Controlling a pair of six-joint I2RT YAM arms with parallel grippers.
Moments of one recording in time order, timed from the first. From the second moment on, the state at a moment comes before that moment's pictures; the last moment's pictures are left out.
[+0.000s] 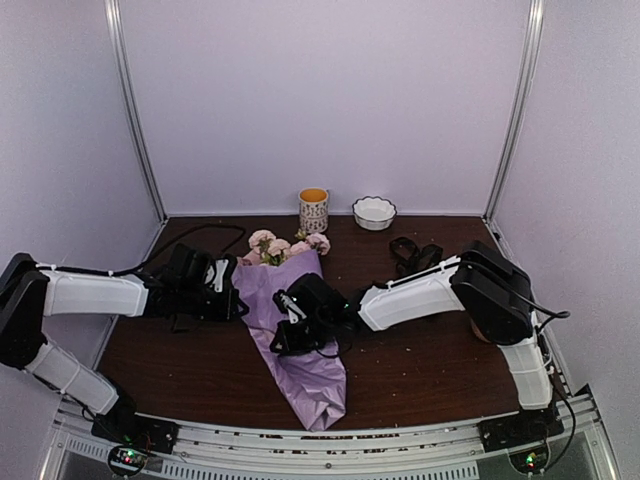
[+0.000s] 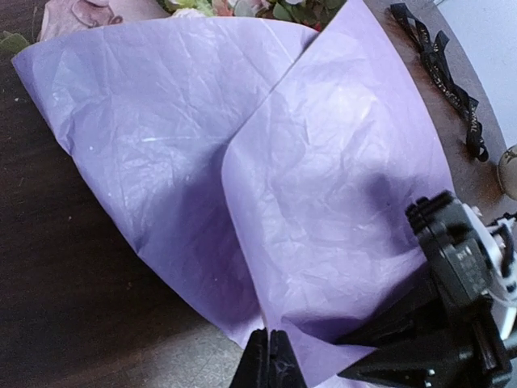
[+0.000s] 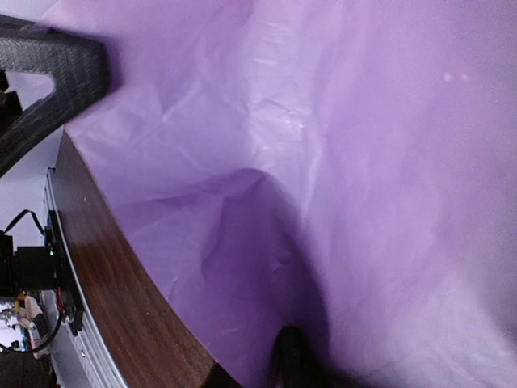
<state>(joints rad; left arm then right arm) -0.55 1.41 0.66 -0.05 0.23 -0.43 1.05 2.21 1.45 -0.02 -0.25 0.74</state>
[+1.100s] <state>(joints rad) -0.42 1.75 0.79 0.10 0.16 -0.28 1.33 1.79 1.18 -0.36 -0.06 0.39</state>
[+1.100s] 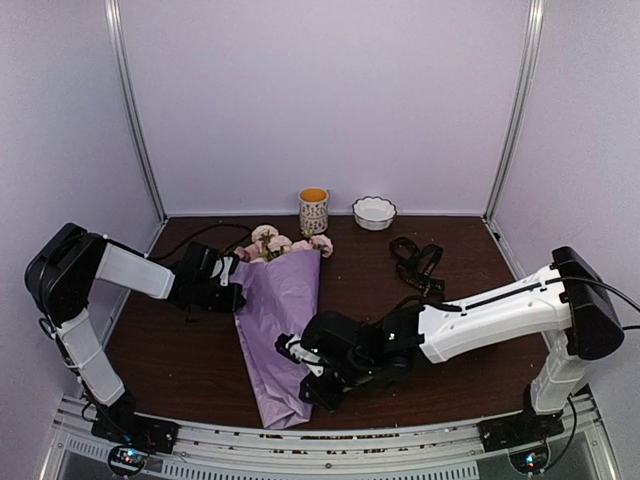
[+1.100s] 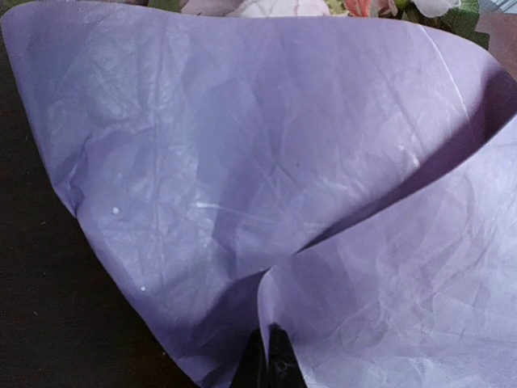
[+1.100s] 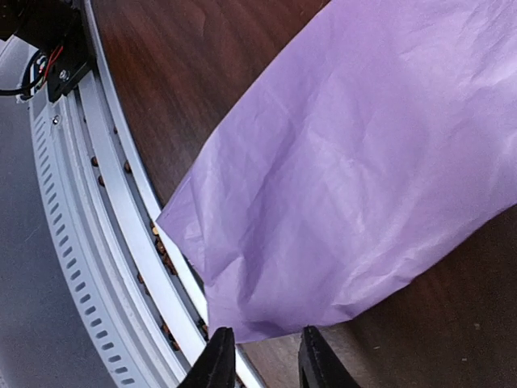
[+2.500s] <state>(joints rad) -0.40 1.79 0.83 0.10 0.19 -0.24 1.39 1.98 1.50 -0.53 0.05 0.24</state>
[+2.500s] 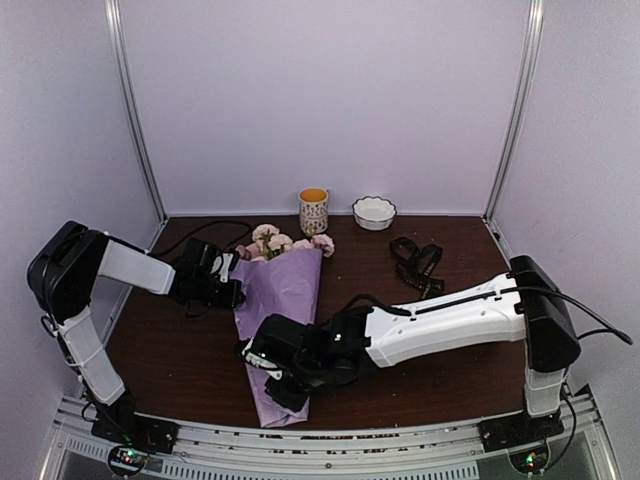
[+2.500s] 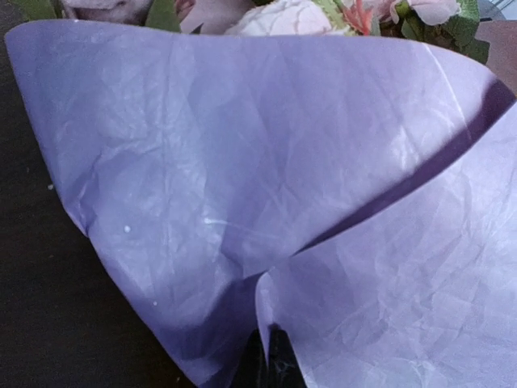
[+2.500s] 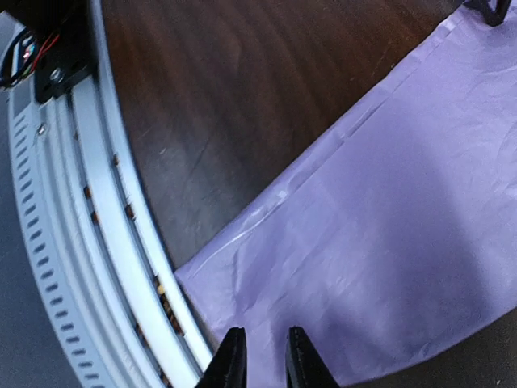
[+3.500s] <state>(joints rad) -0.35 1.79 0.87 0.01 0.07 -0.24 1.34 2.07 1.49 -0.45 0.15 0.19</state>
